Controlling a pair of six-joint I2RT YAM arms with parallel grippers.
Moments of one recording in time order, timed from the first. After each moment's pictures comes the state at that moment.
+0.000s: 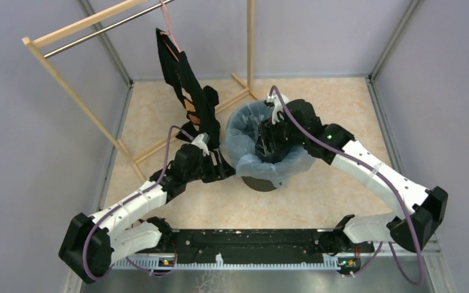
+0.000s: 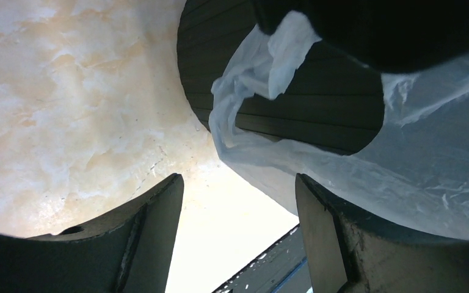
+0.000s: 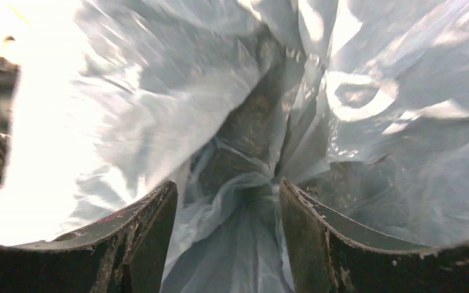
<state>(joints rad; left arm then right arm) -0.60 1.02 0.54 -0.09 0.23 -0.79 0.75 1.29 1.24 -0.61 -0.09 0.26</state>
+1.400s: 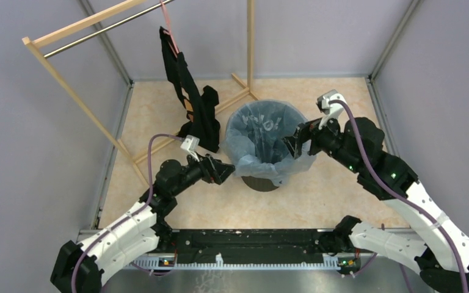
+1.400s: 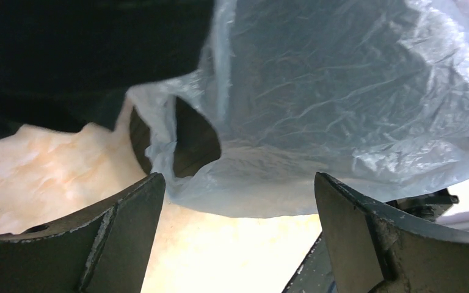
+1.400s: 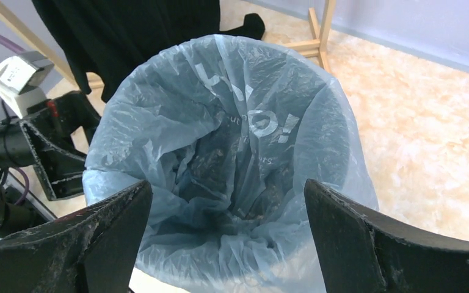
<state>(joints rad) -0.60 0.72 0.32 0.27 0.22 -0.63 0.75 0.86 1.19 -0.57 0.11 0.16</state>
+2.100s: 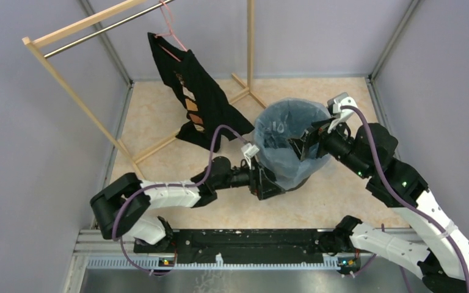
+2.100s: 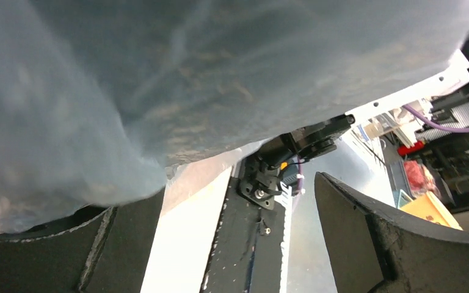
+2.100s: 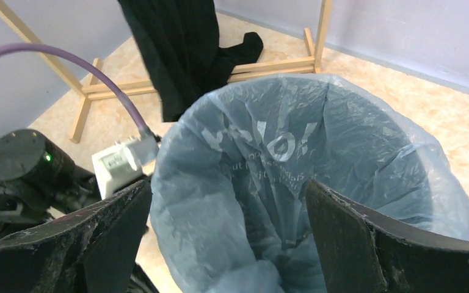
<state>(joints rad) -0.95 1.38 0.53 0.79 0.42 -0.70 0.75 0.77 1.18 -0.56 0.11 0.13</state>
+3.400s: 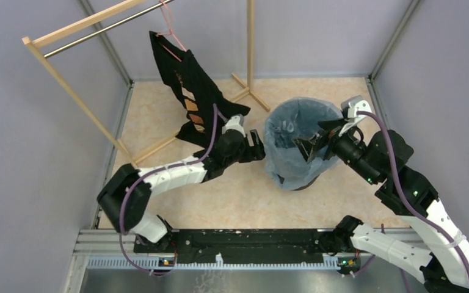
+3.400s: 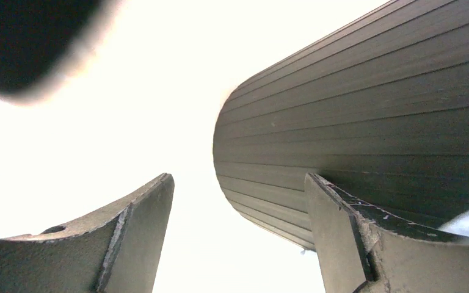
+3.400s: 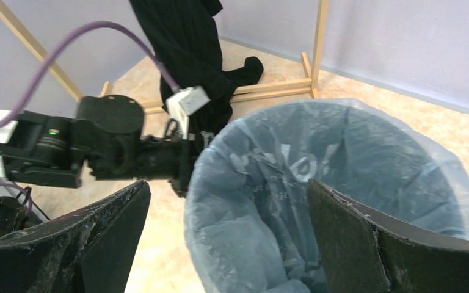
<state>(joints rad) -0.84 1.45 0.85 0.12 -0.15 -0.80 0.75 0.71 1.16 -0.54 0.12 0.14</state>
